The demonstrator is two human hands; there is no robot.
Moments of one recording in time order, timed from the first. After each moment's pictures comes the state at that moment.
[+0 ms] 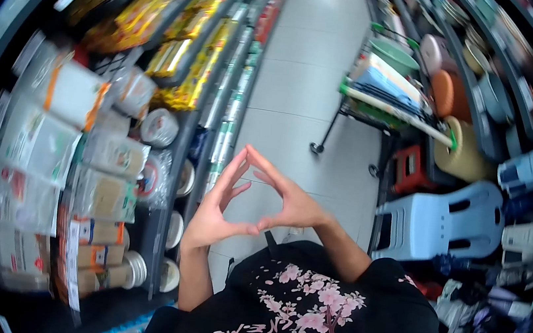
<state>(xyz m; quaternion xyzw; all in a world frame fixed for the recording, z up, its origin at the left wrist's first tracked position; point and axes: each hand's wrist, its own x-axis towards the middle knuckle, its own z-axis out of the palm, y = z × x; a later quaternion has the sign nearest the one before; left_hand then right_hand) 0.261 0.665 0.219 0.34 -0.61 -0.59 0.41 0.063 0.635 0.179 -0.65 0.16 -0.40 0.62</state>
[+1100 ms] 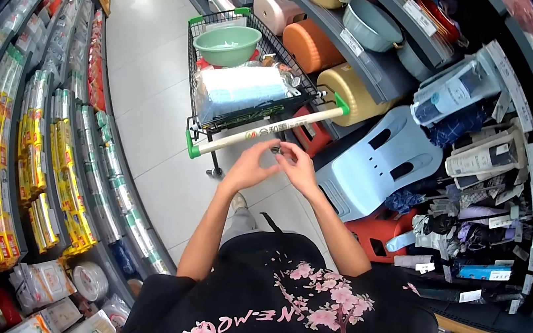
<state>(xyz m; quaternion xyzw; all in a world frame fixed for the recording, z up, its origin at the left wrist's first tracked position) -0.124 0.368 0.064 0.13 -0.83 -0.53 0.12 -0.250 0.507 0.045 -0.36 0.75 -0.51 0.24</state>
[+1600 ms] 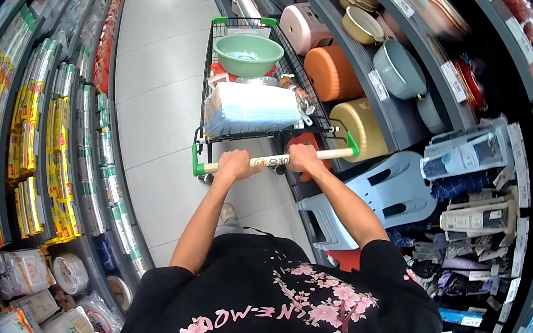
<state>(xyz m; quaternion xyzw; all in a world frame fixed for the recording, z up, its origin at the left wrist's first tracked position) -0.155 0.265 0.011 0.32 -0.90 -0.28 -0.09 -0.360 0.373 0.018 -0.52 0.81 0.13 0.22</state>
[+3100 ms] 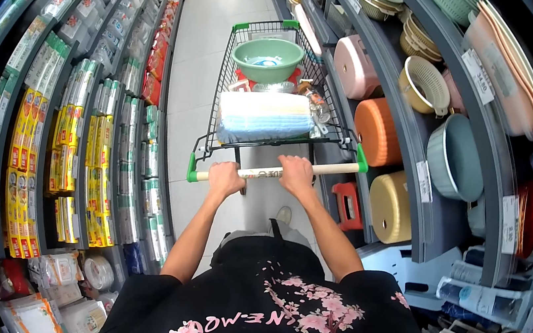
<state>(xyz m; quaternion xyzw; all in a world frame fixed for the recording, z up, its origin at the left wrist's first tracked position) -0.228 0.097 0.007 0.50 -0.86 -0.13 -0.01 -0.434 0.185 -0.008 -0.65 0.74 -0.17 0.07</state>
